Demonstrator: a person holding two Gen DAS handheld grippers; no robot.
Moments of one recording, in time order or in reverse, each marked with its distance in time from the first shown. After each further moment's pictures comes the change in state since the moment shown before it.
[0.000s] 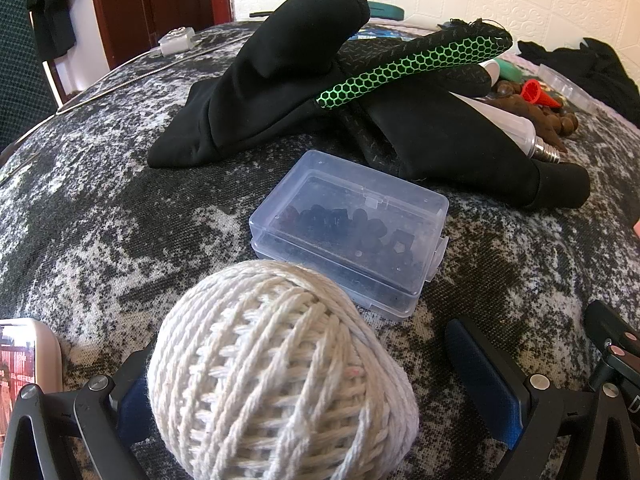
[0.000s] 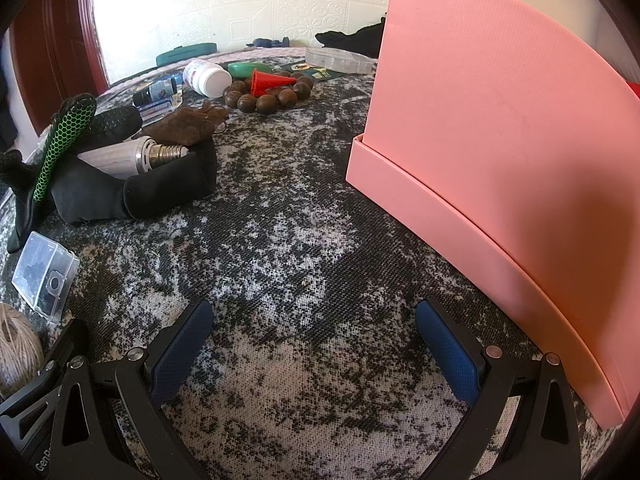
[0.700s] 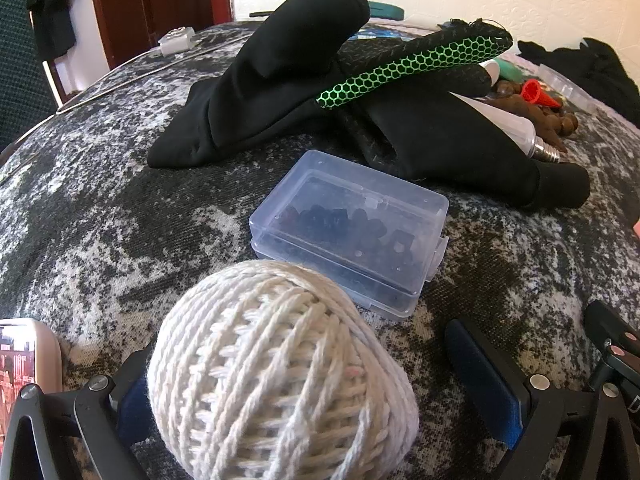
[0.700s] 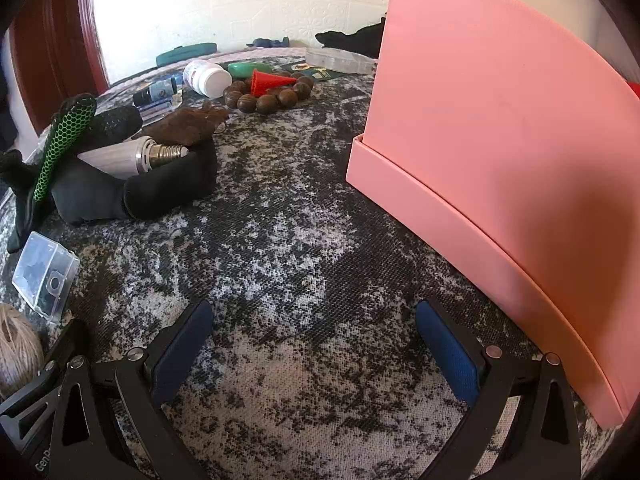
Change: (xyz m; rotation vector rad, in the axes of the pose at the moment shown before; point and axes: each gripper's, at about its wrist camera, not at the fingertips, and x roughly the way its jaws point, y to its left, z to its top) left arm -0.001 0.000 0.000 -0.001 -0.001 0.000; right arm 0.002 0.000 0.007 0.000 0.001 0.000
